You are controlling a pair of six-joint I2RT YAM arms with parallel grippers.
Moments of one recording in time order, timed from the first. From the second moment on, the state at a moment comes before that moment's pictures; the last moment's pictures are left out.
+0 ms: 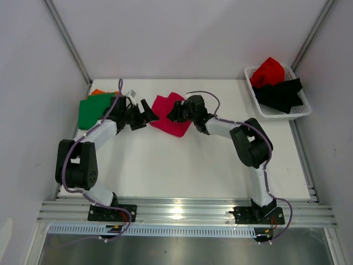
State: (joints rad) left arm -0.12 1.62 1.01 -0.13 0.50 -0.55; right arm 0.60 2.07 1.36 0.35 -0.24 0.48
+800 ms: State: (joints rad) left arm -0.12 1.38 1.01 -0.21 0.36 -0.55; right arm 0.59 2.31 1.49 0.40 -0.33 0.60
